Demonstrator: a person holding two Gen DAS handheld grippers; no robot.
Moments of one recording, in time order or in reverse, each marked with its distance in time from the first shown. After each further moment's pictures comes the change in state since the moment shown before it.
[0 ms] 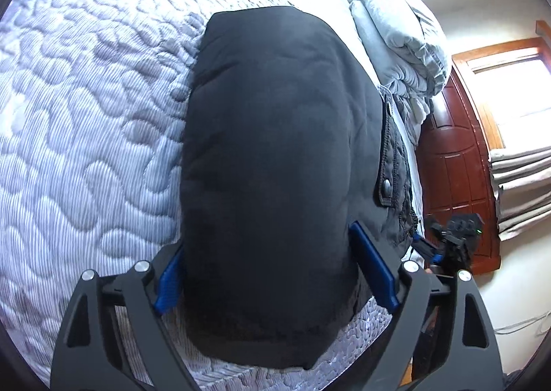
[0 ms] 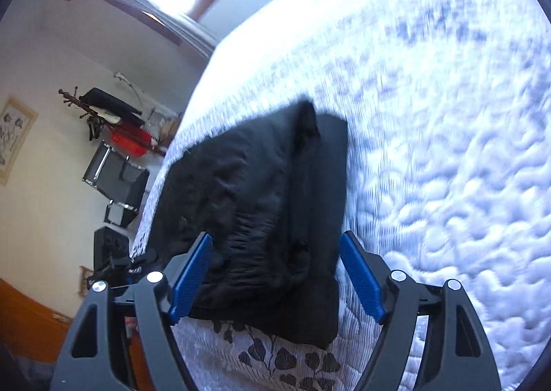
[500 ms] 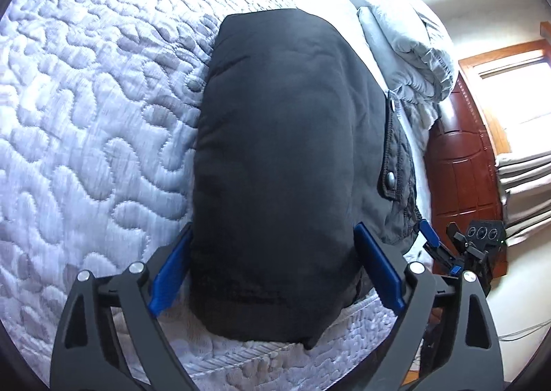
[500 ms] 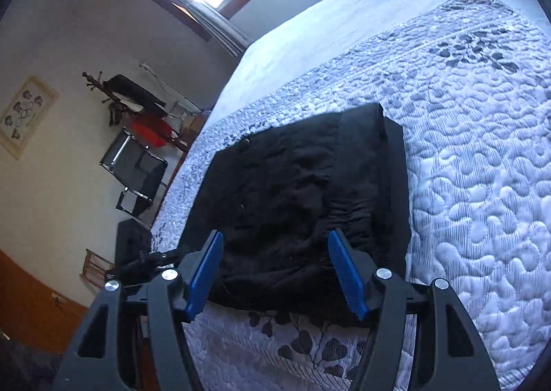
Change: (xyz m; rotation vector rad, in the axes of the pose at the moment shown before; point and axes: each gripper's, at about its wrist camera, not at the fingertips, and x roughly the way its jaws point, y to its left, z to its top) left arm -0.016 0.001 -0.017 0.003 -0.034 0.067; right arm 0.013 0.029 -0.018 -0.052 0.044 0.095
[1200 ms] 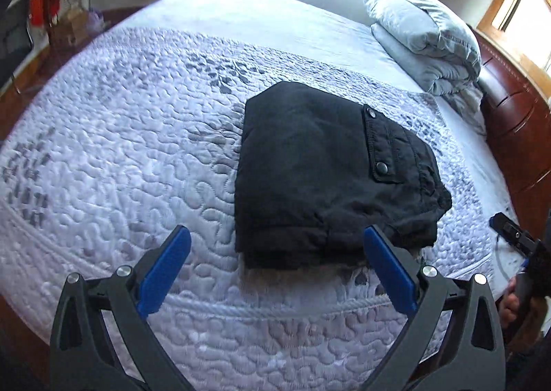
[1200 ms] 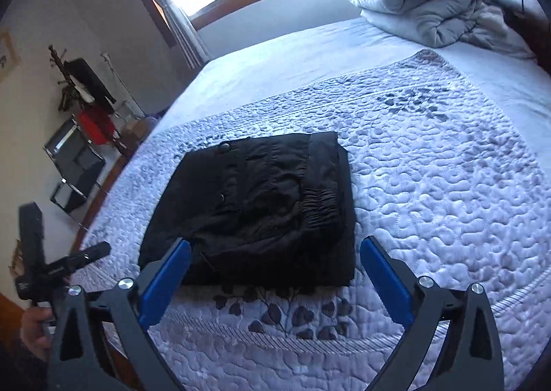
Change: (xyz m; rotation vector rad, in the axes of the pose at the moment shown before) left arm -0.101 -0.101 -0.058 0.259 -0.238 0.432; right arm -0.059 0.075 -0.045 -0.154 -0.120 -0.392
